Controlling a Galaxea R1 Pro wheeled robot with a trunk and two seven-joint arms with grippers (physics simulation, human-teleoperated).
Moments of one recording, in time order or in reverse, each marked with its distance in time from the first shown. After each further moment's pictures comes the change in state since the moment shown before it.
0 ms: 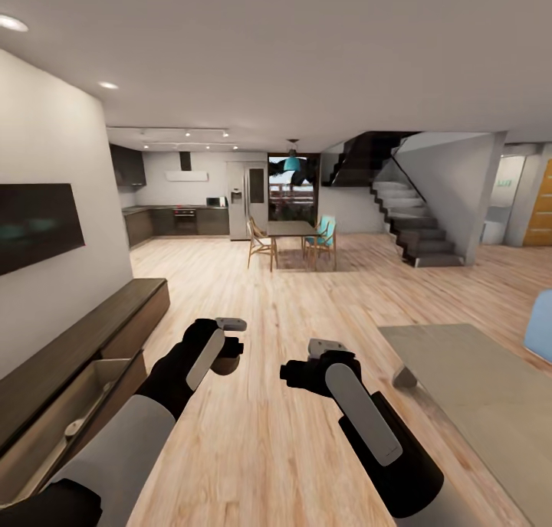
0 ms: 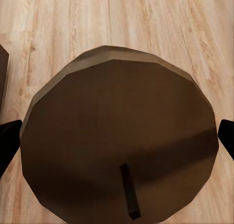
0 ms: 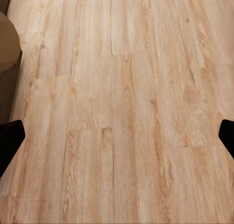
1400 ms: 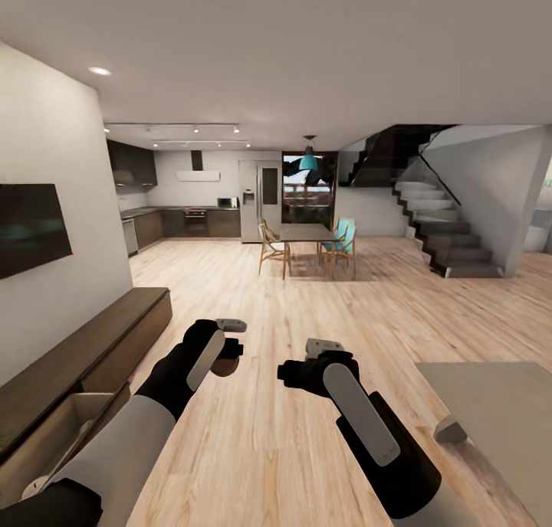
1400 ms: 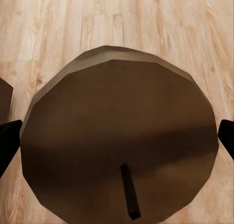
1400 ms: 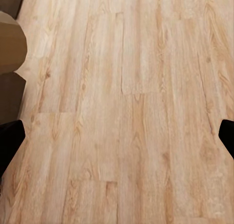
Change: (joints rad) left arm 0.000 0.000 -0.003 0.010 -0.001 -0.001 0.002; right arm 0.000 0.011 0.003 0.000 0.000 0.000 0.000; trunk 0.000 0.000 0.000
